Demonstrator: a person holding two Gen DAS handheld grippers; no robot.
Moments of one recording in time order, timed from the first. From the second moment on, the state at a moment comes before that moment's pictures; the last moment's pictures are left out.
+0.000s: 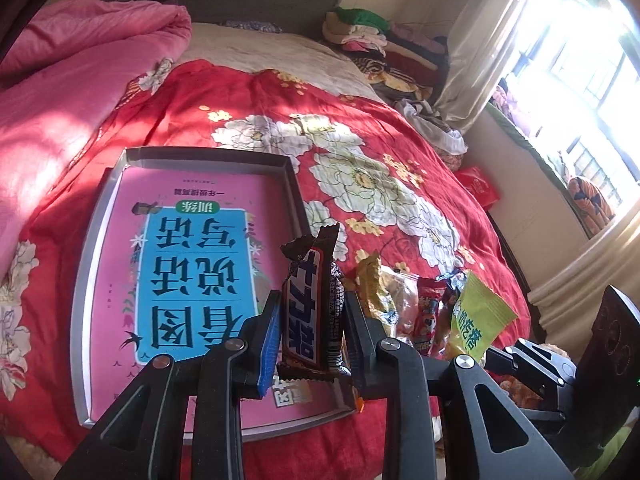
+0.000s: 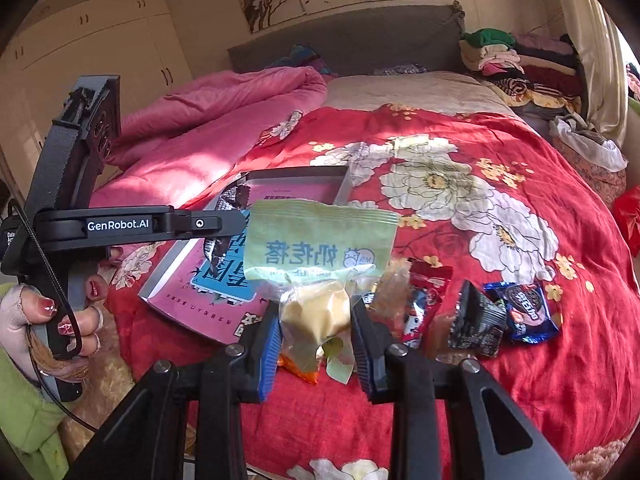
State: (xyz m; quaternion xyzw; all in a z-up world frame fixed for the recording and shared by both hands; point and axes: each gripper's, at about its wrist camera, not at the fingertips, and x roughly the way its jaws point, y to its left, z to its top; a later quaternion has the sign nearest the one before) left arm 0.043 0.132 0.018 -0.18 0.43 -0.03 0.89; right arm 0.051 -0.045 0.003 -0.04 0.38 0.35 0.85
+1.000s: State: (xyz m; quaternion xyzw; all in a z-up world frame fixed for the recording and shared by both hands) left arm 0.010 0.221 -0.033 -0.21 0.46 0.08 0.86; right arm 0.054 0.072 -0.041 -0.10 0.42 0.41 0.80
